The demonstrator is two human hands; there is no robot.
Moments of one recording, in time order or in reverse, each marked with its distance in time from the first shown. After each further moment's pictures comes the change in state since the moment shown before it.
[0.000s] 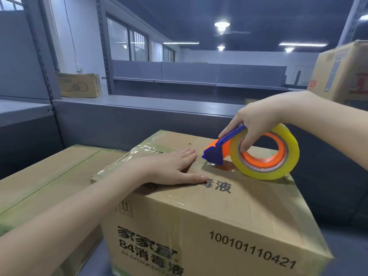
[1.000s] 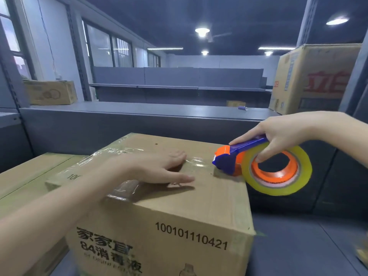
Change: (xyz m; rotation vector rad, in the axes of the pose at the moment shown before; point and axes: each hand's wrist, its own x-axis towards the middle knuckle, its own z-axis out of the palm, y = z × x) left_hand 0.015 0.069 -0.009 0.064 -0.078 0.013; right_hand -0.099 0.086 0.064 0.261 0.026 0.030
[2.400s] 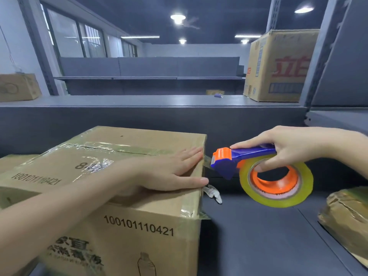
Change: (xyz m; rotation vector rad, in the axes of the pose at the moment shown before) left_hand 0.022 0.067 0.017 0.004 -0.025 0.292; right_hand -0.060 0.031 0.058 0.083 0.121 0.034
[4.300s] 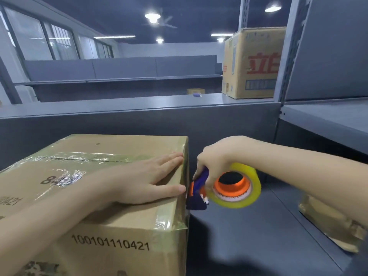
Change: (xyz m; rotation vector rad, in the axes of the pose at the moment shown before) left_hand 0.004 -0.004 -0.002 0.100 0.085 0.100; right_hand 0.075 -0.039 0.024 -0.361 -0.274 0.077
